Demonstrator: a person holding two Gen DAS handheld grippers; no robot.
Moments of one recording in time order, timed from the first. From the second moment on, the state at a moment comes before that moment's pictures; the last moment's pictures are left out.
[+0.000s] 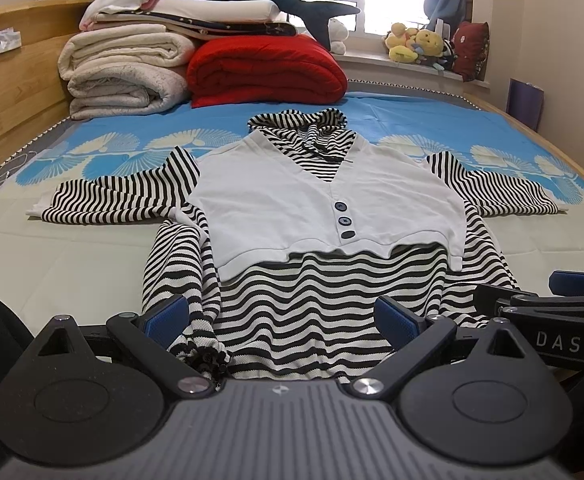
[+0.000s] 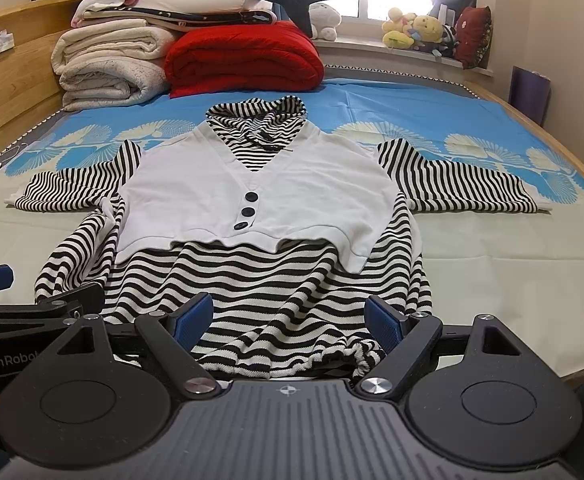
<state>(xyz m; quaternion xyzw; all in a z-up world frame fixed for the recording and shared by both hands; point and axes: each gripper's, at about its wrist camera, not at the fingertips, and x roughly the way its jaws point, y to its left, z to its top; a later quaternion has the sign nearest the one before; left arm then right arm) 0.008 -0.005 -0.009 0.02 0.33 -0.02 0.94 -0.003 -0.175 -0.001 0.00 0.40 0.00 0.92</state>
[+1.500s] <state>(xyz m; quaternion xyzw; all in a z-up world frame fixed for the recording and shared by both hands) 0.113 0.140 -0.084 -0.04 0.53 0.11 0.84 0.059 -0.280 -0.090 0.10 0.54 -0.15 0.82</state>
